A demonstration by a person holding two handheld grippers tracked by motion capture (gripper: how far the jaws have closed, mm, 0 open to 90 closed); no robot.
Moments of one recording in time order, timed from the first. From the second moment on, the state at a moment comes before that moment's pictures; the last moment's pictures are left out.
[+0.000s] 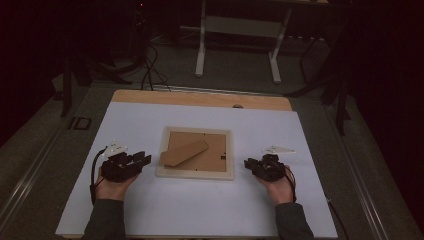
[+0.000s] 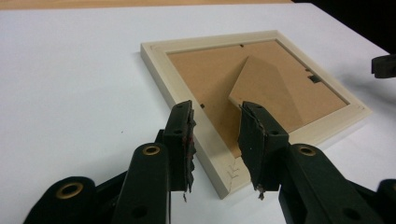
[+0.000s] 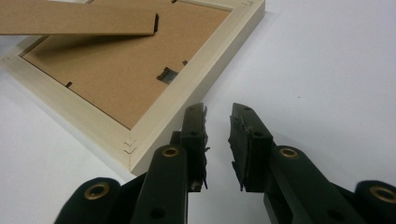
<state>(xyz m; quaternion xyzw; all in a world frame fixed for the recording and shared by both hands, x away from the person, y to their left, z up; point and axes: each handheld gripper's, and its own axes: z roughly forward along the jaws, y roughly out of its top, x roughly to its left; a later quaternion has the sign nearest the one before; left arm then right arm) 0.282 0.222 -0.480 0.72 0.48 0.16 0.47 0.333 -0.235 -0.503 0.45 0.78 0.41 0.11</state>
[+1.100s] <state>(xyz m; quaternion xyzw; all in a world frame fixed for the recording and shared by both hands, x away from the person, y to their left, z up) 0.323 0.203 -0.449 0.75 0.44 0.12 0.48 0.331 -0.242 -0.503 0.46 0.77 0.42 0.11</state>
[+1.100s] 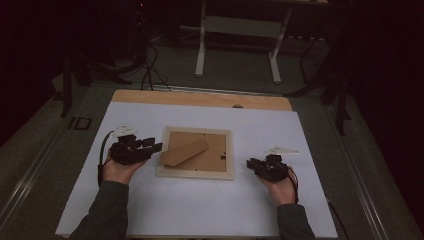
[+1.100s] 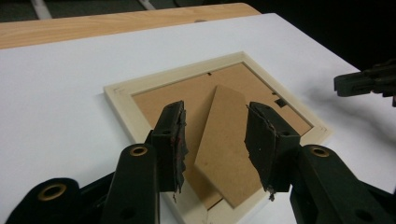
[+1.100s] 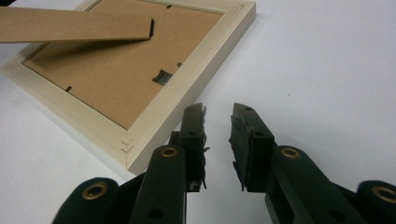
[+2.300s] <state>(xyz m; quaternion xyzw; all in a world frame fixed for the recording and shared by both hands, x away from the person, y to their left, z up) 0.386 0.172 -0.492 0.77 0.45 -0.01 0.45 0.331 -0.242 -0.504 0.46 0.77 0.42 0.11</state>
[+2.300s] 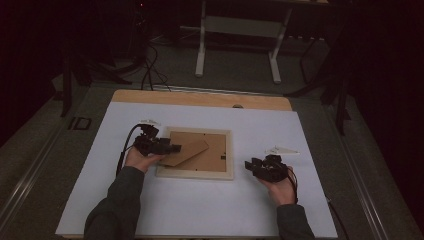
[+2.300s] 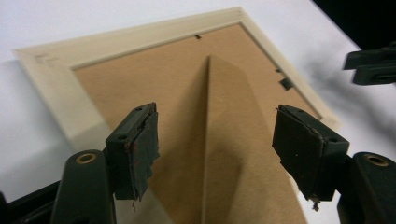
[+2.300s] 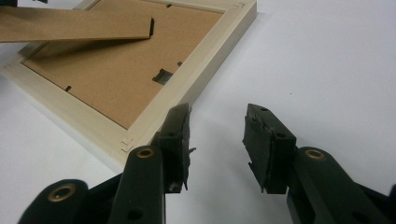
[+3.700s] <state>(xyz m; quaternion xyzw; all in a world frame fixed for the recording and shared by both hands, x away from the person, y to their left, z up) 0.387 0.141 -0.505 0.83 0.41 -0.04 0.38 0.331 -0.233 -0.504 0.45 0.78 0.42 0.11</state>
